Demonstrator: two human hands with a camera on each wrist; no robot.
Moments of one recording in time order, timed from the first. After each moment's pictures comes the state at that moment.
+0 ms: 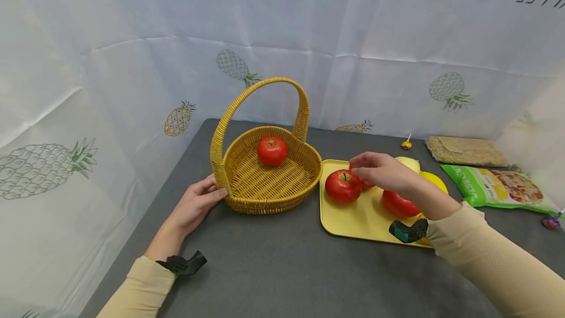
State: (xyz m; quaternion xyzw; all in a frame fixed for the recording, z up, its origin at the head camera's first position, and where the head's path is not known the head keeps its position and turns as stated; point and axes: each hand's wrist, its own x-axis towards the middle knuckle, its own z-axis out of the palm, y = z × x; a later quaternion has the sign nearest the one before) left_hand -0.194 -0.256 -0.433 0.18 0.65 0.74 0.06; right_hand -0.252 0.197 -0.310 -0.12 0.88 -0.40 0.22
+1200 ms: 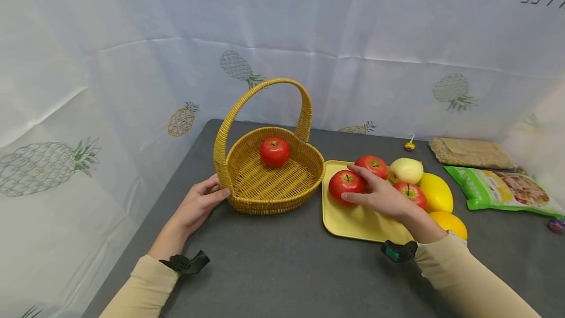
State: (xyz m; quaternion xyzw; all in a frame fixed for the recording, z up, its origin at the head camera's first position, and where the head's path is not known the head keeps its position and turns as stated) left_hand -0.192 -0.254 -0.431 0.17 0.65 0.74 0.06; right_hand -0.238 0.206 -0.373 -0.15 0.88 -0.41 0.16
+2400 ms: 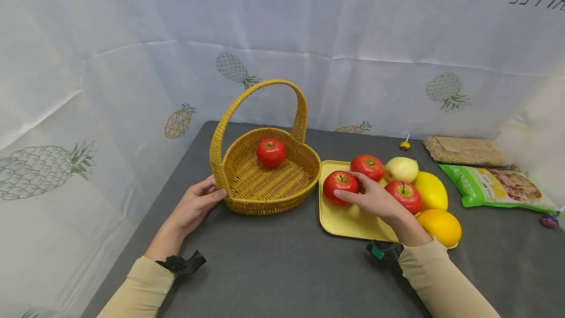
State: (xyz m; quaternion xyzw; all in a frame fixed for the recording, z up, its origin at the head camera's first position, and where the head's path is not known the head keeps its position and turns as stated) left_hand -0.191 -0.257 -0.431 0.18 0.65 0.74 0.05; right_hand -0.237 0.199 -0.391 -0.11 0.86 -0.47 0.15
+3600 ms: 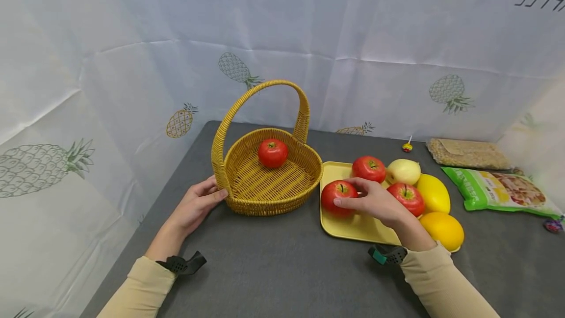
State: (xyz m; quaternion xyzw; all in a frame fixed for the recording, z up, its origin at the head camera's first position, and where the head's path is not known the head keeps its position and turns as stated) left_hand -0.190 -0.256 -0.429 0.17 0.65 0.74 0.06; right_hand -0.232 0.196 -0.382 -0.10 0.84 -0.49 0.19
